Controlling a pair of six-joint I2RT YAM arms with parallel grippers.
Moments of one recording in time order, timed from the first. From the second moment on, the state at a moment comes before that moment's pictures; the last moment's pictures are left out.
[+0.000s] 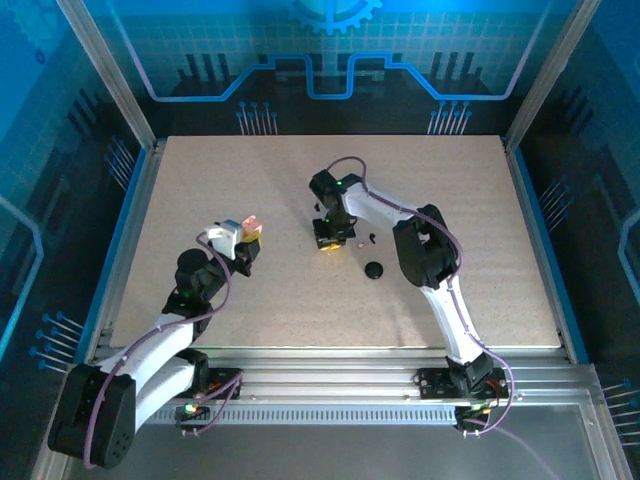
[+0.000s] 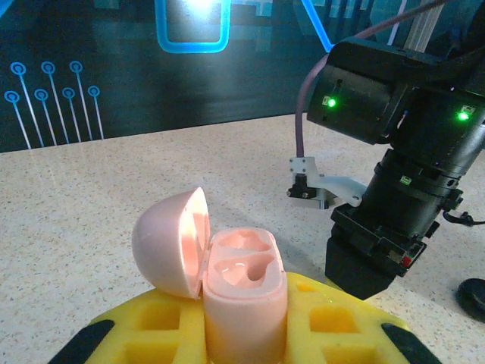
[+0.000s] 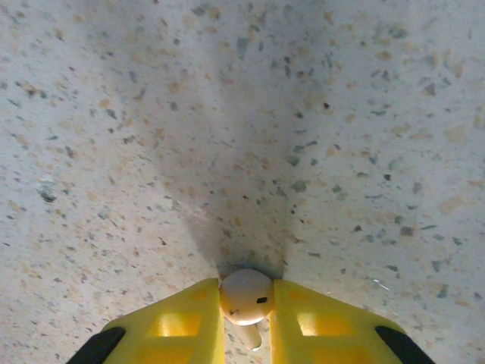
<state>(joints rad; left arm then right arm) -0.20 0.94 0.23 0.60 0.26 -0.07 0.61 2.29 1.84 -0.96 -0.19 0.42</state>
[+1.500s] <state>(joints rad) -0.57 1.60 0.35 1.05 0.23 -0.15 0.55 1.57 0.90 -0.05 -0.21 0.64</state>
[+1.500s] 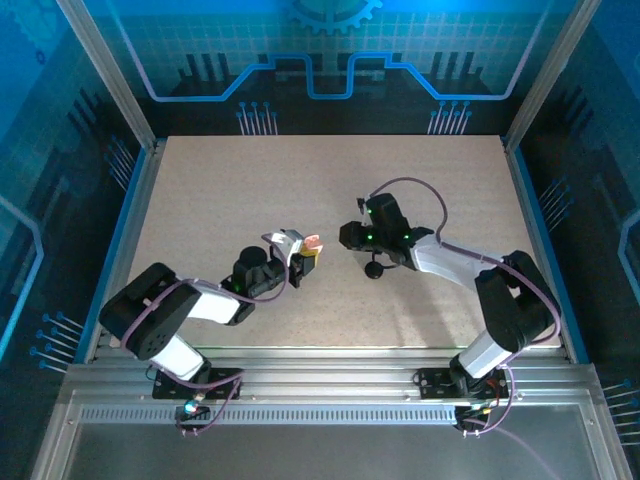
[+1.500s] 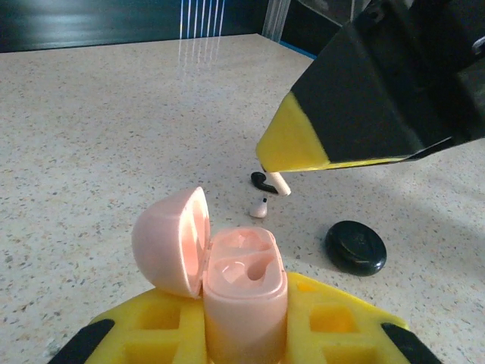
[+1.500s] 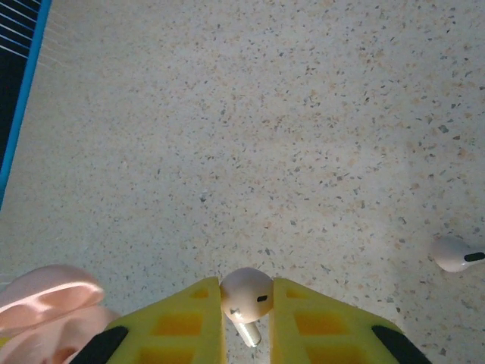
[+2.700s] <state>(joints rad) -0.69 1.68 0.39 1.28 0.13 0.02 0.69 1.33 0.73 0.31 -0.15 0.57</state>
